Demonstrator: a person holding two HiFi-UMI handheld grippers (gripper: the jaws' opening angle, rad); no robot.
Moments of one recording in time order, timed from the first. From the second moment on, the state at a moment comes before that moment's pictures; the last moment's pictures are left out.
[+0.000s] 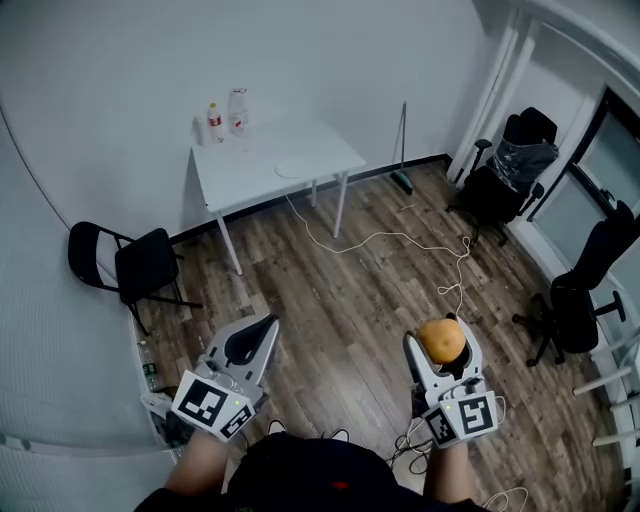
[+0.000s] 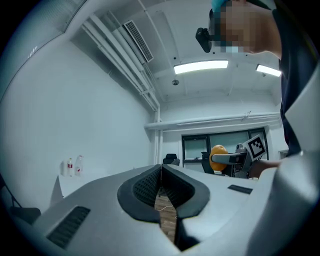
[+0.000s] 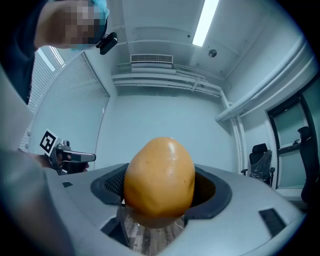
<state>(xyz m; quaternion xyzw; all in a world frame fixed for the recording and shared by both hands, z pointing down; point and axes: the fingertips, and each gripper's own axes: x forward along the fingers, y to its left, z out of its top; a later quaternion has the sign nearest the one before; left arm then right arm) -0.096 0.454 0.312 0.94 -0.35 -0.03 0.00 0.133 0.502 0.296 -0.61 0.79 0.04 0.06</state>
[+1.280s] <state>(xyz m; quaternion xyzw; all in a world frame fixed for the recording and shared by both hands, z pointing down) 0.029 0.343 0.364 0.94 -0.32 0.01 0.04 0.245 0.381 0.363 -0.59 0.80 -0.05 0.07</state>
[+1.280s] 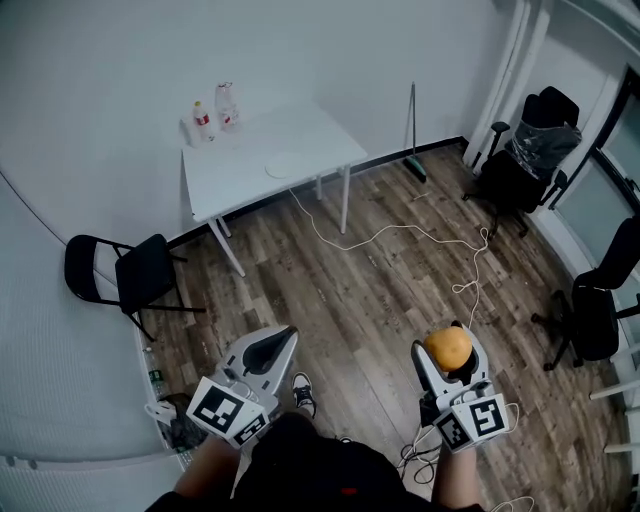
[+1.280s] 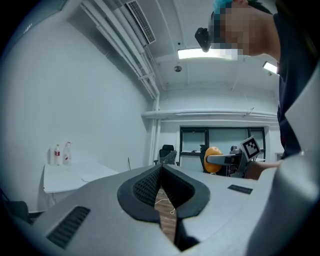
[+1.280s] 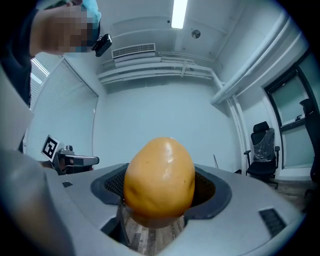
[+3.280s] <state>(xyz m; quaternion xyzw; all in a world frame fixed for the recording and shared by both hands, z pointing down) -0.018 -0.198 0.372 0.86 -0.51 0.05 0.06 0.201 -0.254 0.396 -0.42 0.90 -0.10 0.03</state>
